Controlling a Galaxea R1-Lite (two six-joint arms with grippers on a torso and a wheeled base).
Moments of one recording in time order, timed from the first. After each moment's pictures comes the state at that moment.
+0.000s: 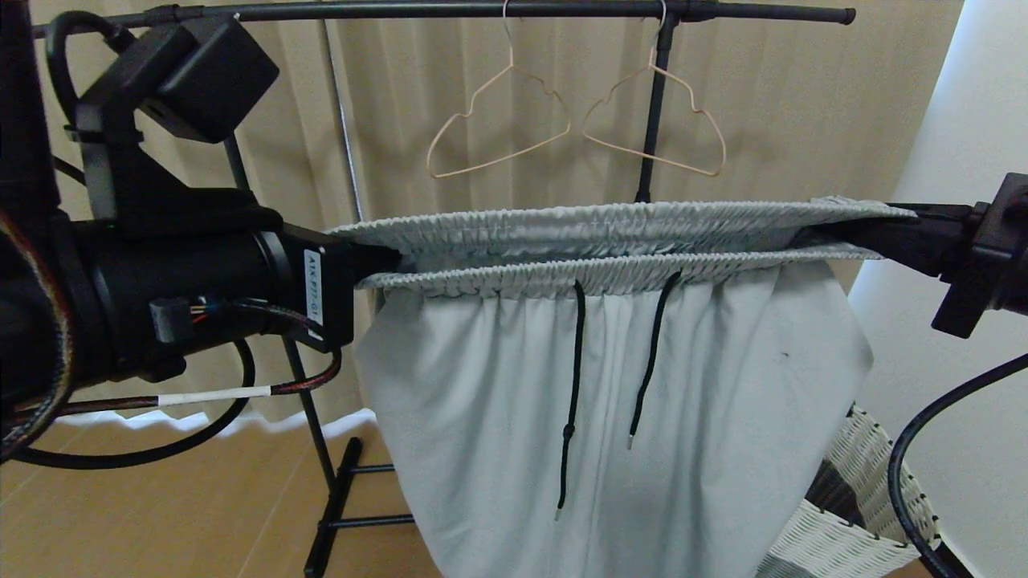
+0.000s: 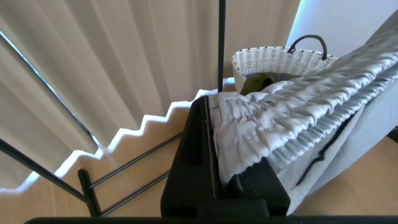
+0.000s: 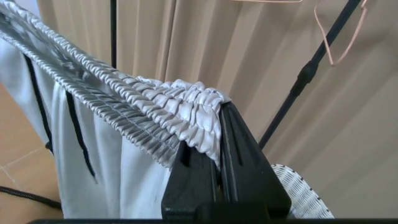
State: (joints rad) left arm -0.71 1.35 -1.09 -0.01 0.21 0.00; right arm 0.31 1.23 -0.91 -0.23 0.29 -0.14
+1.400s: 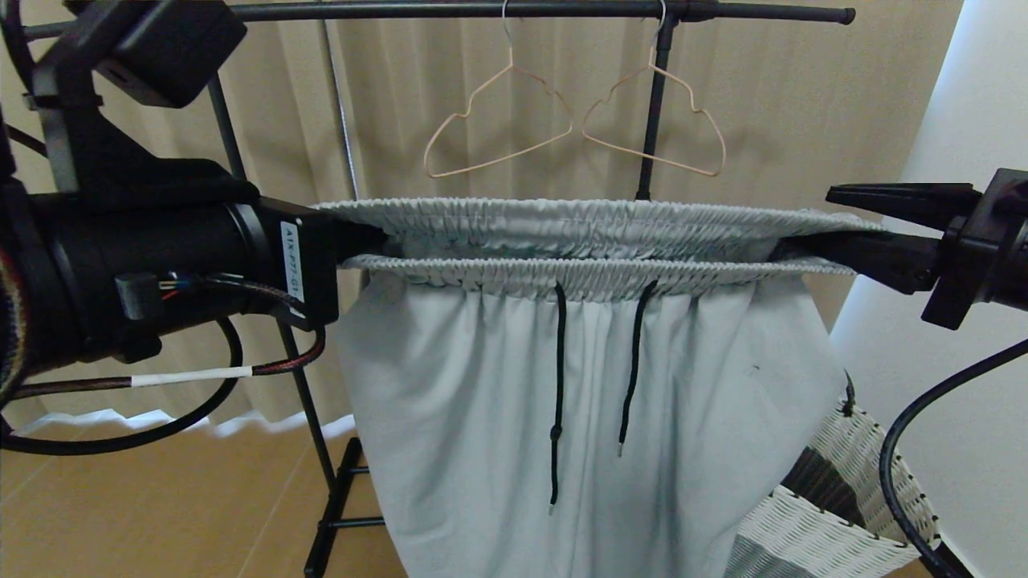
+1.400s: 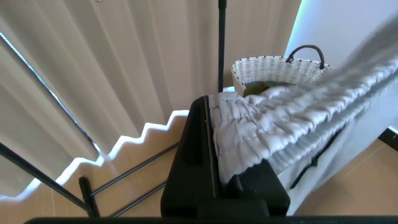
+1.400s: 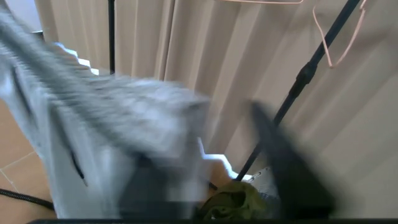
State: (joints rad) left arm -0.70 1.33 -1.11 -0.01 0.21 0.01; right arm 0.32 1.26 -0.93 -0.24 0.29 -0.14
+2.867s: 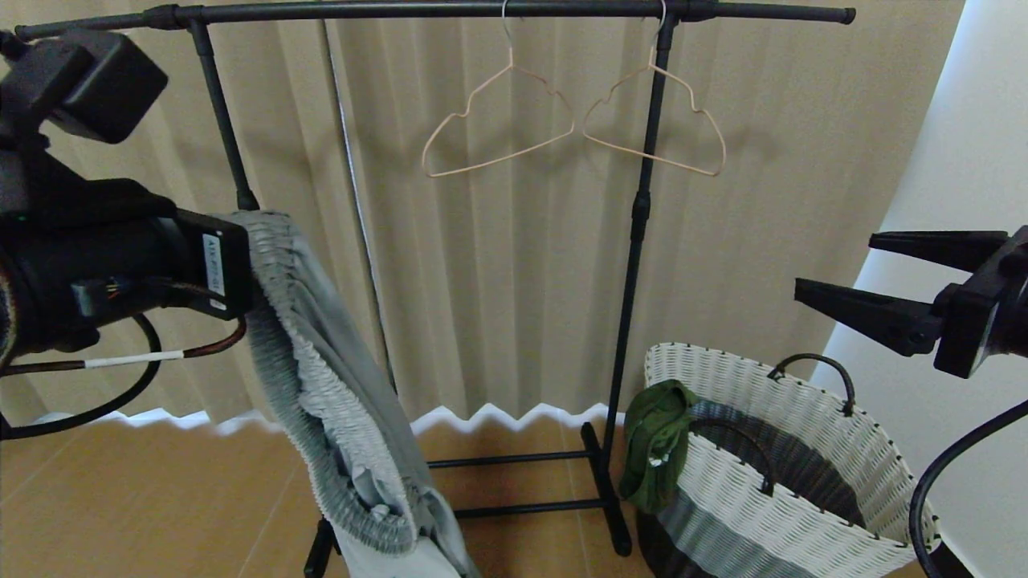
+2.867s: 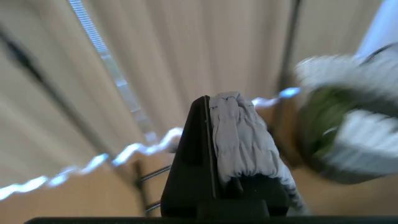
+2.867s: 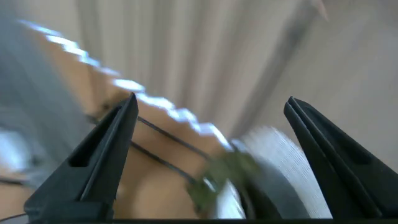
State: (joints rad) left arm -0.45 1.28 -1.00 -0.08 0.21 0.15; right arm 0.31 1.20 -0.85 -0.14 0.12 -0.15
